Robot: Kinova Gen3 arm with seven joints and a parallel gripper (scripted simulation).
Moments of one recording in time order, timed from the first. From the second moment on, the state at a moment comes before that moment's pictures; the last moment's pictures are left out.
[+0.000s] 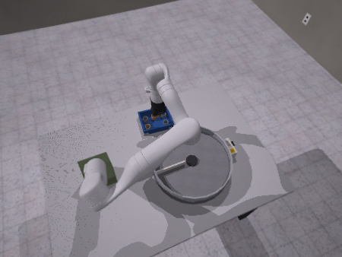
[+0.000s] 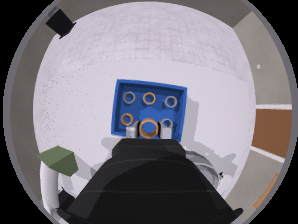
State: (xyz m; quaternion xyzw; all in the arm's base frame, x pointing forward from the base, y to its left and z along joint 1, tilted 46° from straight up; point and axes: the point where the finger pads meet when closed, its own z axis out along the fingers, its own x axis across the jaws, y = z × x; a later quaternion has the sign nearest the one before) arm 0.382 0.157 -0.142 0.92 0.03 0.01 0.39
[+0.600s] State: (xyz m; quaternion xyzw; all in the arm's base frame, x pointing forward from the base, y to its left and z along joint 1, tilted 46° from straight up) arm 0.382 0.157 -0.142 0.92 0.03 0.01 0.39
